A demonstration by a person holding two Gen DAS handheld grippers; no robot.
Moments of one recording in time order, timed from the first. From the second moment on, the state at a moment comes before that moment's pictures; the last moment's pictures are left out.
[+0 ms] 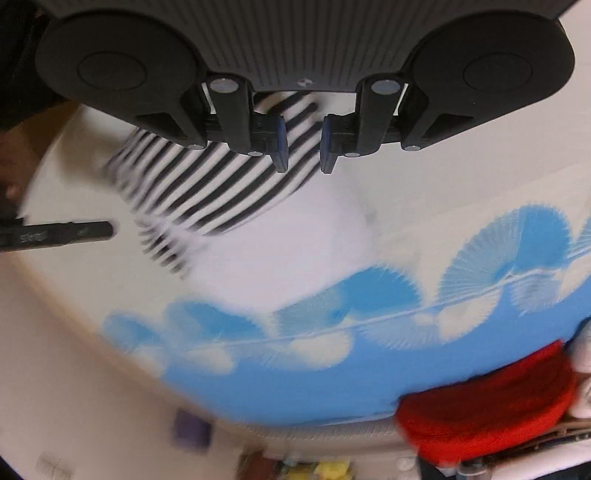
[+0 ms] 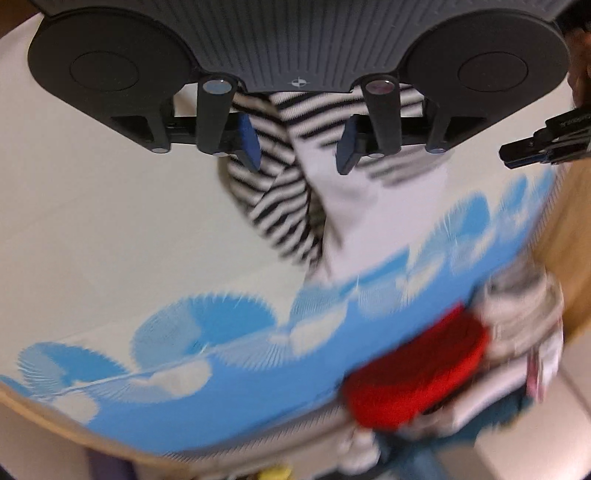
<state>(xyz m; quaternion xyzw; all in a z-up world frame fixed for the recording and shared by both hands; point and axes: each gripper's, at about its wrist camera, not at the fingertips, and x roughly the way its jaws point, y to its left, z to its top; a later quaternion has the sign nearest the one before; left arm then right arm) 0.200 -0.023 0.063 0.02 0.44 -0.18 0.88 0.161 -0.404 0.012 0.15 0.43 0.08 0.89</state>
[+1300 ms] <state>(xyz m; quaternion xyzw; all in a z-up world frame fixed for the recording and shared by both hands) 0.202 -0.063 0.002 0.05 0.56 -0.27 0.78 0.159 -0.382 -0.060 0.01 0.60 0.07 0.80</state>
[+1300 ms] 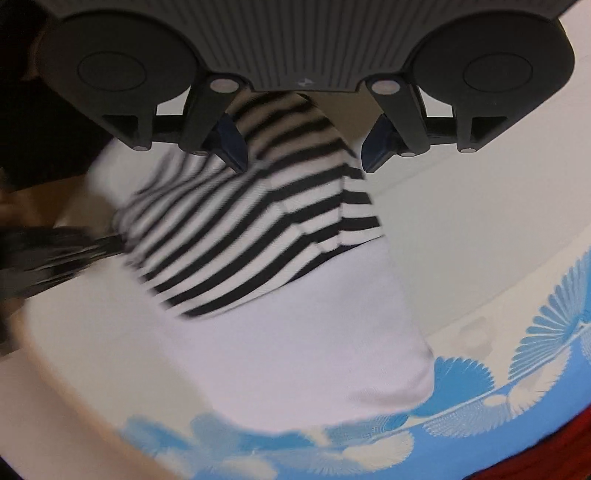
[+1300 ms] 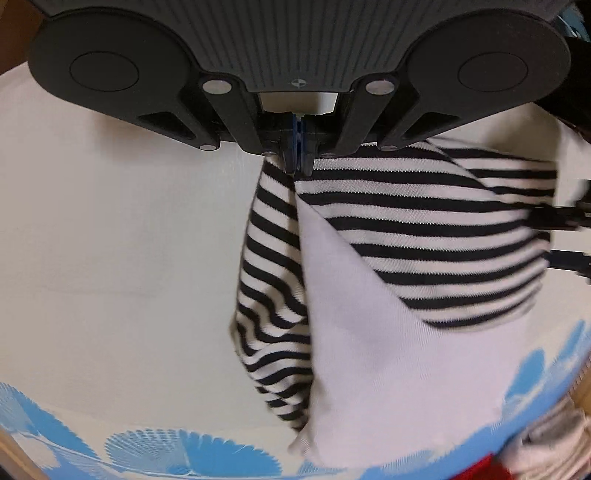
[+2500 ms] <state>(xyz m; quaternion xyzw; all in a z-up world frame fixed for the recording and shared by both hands) 0.244 0.010 0.008 -0.05 0.56 -0.17 0.81 0.242 -0.368 -0.029 0.13 0.47 -0.06 0.87</state>
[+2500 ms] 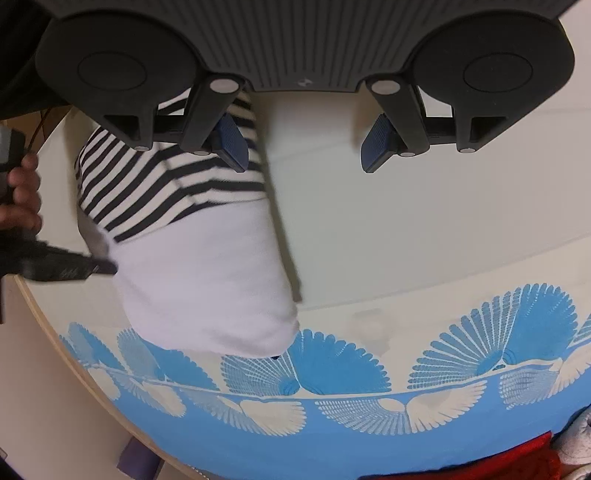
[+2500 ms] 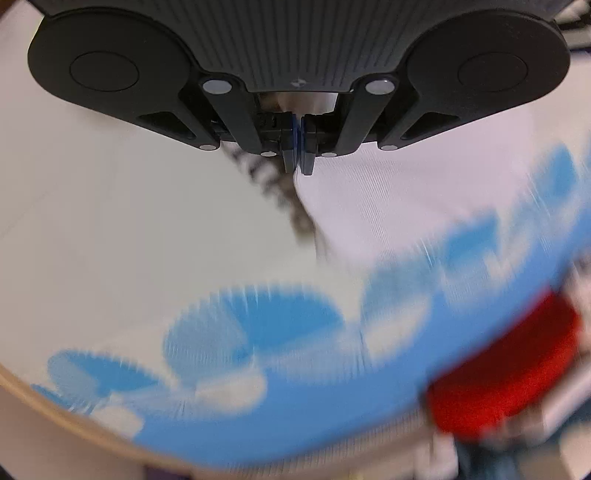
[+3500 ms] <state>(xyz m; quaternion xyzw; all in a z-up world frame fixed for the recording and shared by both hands) 0.298 0.000 -0.055 -0.35 0.60 -0.11 0.71 0.233 -0.395 -0.064 0.22 0.52 -0.02 0.82</state>
